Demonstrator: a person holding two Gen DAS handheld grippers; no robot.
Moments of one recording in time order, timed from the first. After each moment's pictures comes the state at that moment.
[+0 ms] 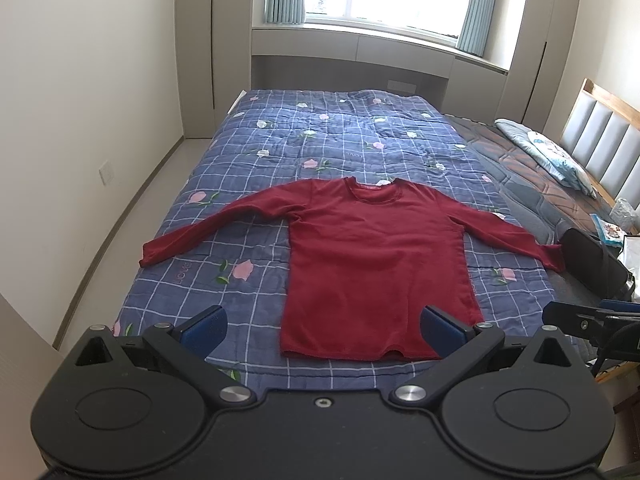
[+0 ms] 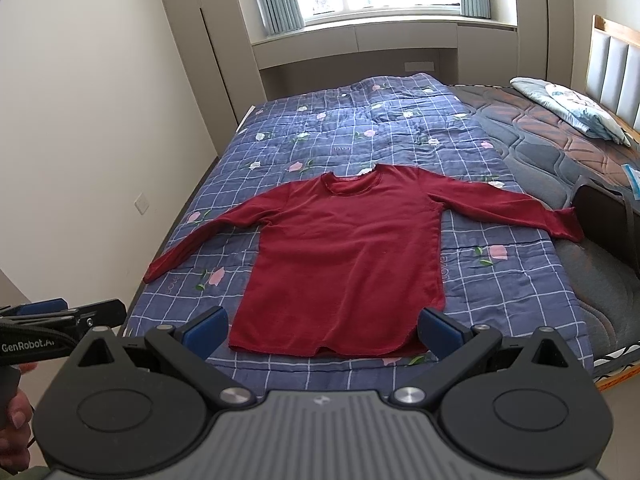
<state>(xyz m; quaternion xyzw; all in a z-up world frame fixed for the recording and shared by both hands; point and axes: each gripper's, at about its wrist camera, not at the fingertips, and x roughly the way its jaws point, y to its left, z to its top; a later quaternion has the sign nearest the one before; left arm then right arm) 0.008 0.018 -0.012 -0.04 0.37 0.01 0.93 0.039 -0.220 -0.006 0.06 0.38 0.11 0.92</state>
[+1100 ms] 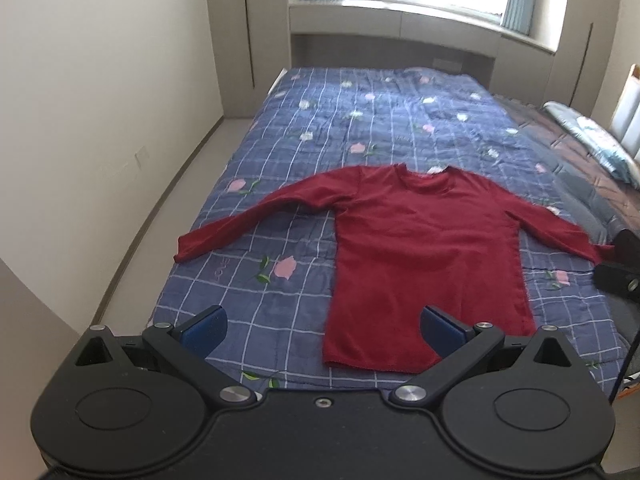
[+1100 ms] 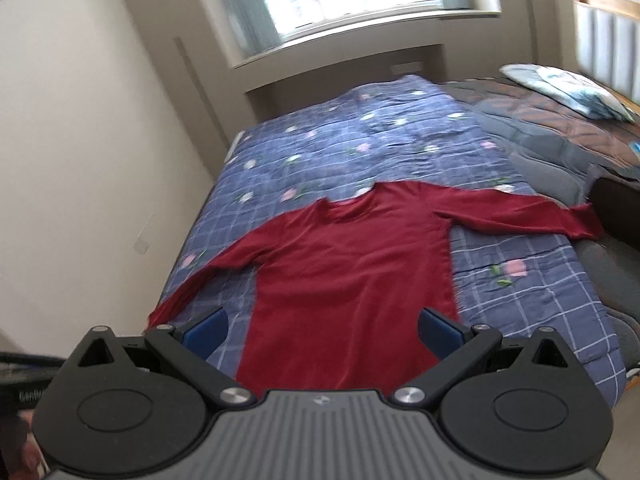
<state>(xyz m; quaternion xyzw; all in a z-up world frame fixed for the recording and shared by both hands) 0.079 0.035 -0.018 -0.03 0.42 0.08 0.90 0.118 -0.238 -0.017 0.13 0.37 0.09 0.92</state>
